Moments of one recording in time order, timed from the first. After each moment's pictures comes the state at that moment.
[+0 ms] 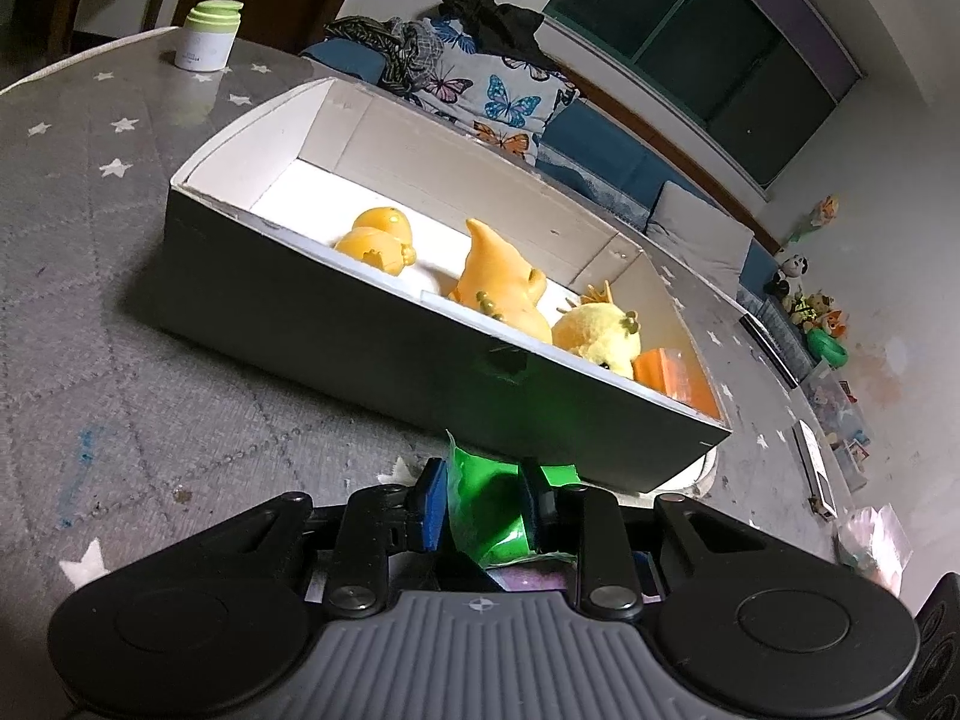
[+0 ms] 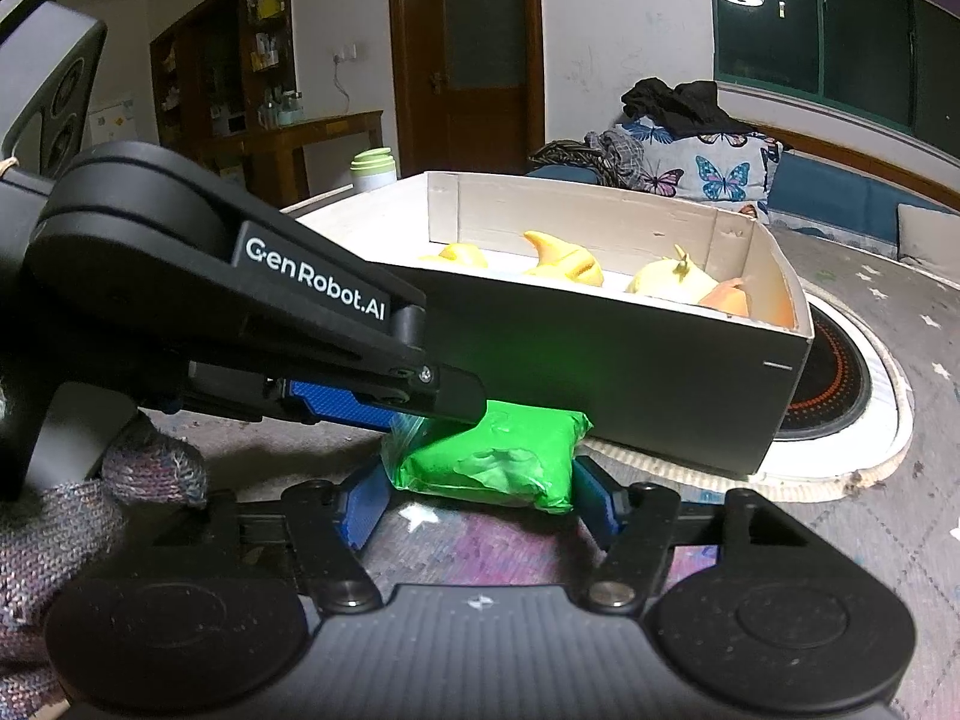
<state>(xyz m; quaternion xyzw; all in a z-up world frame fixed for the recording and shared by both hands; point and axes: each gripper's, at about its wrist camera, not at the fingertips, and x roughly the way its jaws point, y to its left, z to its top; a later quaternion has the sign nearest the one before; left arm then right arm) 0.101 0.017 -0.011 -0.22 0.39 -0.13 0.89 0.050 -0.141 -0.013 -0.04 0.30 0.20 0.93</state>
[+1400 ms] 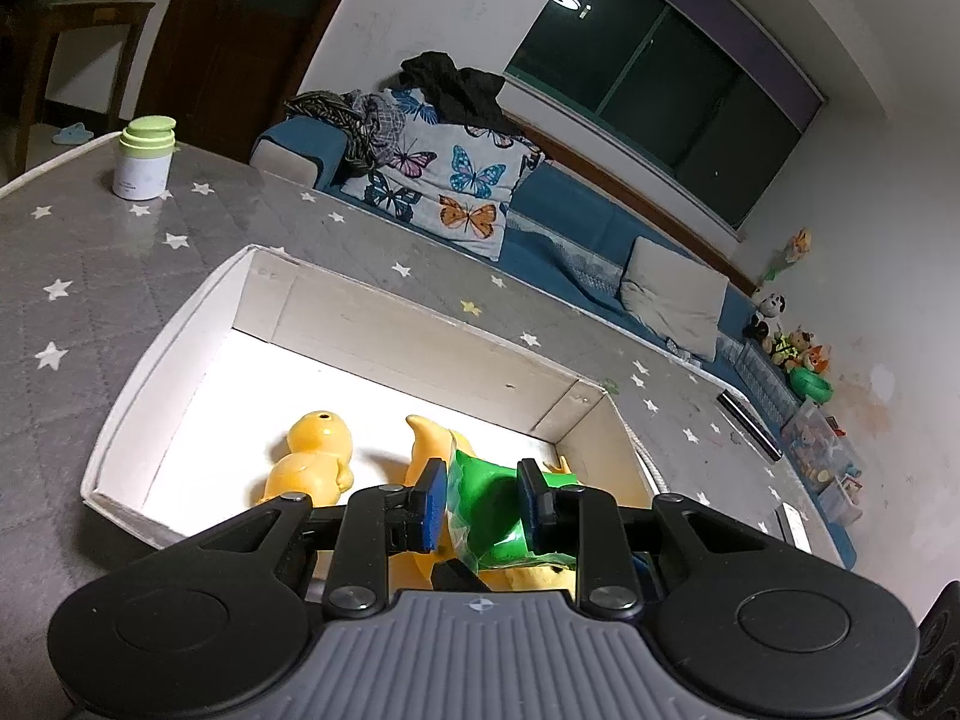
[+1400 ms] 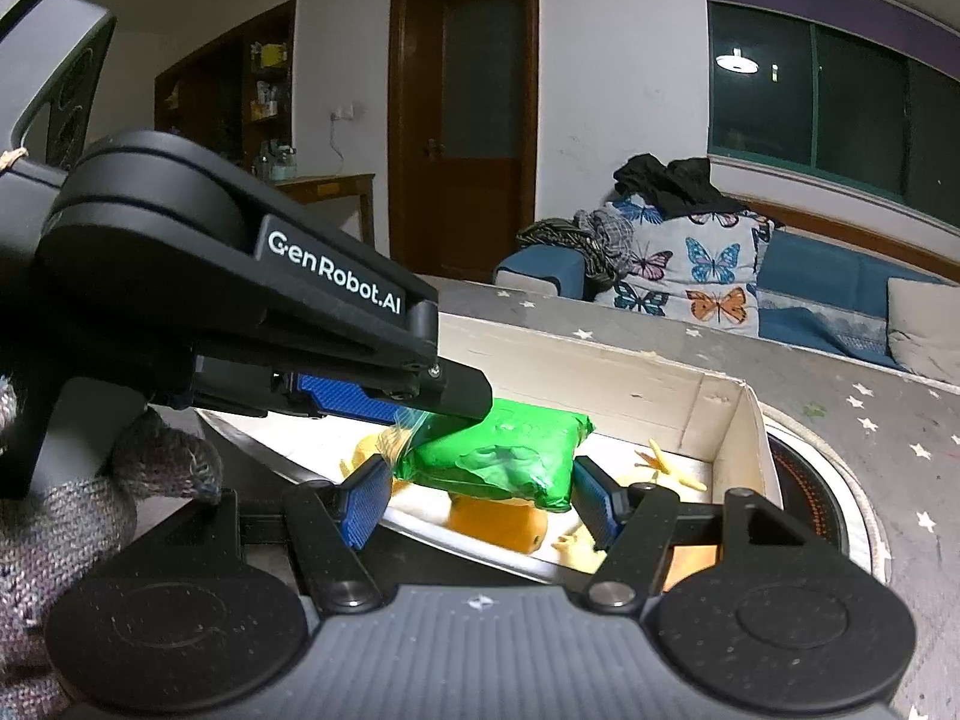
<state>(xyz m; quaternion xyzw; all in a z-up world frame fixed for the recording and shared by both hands) 0.165 0.013 0.038 -0.20 0.33 -0.15 0.91 0.111 -0.132 0.031 -0.05 0.23 0.19 0.95</state>
